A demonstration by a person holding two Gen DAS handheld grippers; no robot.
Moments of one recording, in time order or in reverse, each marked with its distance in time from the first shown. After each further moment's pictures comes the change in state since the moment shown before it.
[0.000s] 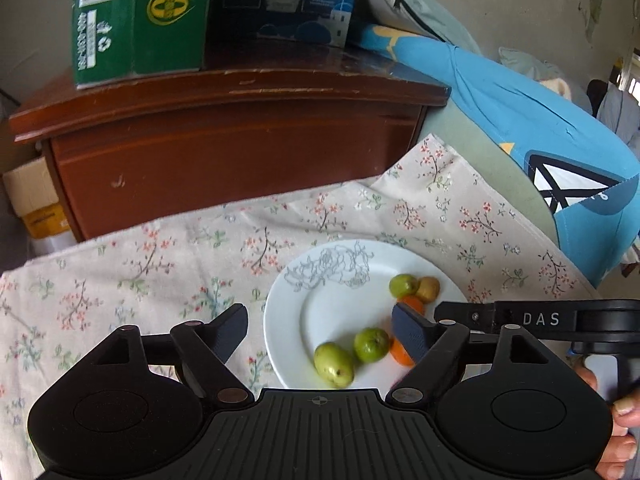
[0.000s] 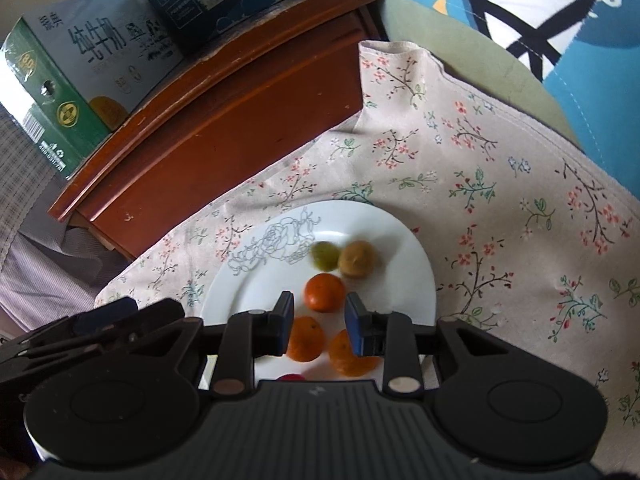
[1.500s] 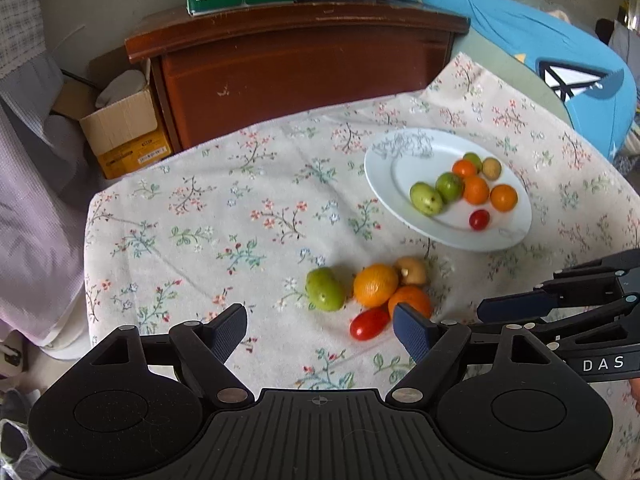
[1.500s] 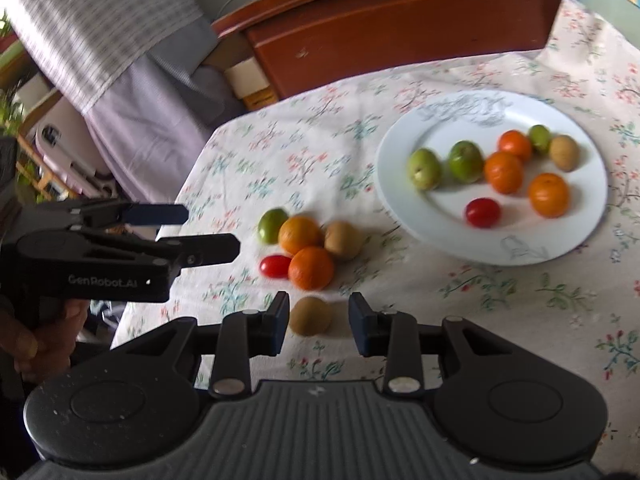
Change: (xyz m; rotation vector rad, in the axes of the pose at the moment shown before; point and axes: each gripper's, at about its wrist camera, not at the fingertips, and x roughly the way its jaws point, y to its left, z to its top) left arm -0.070 0.063 -0.087 0.116 0.127 0.099; right arm -0.013 0.088 -0.119 -0.383 0.205 0.212
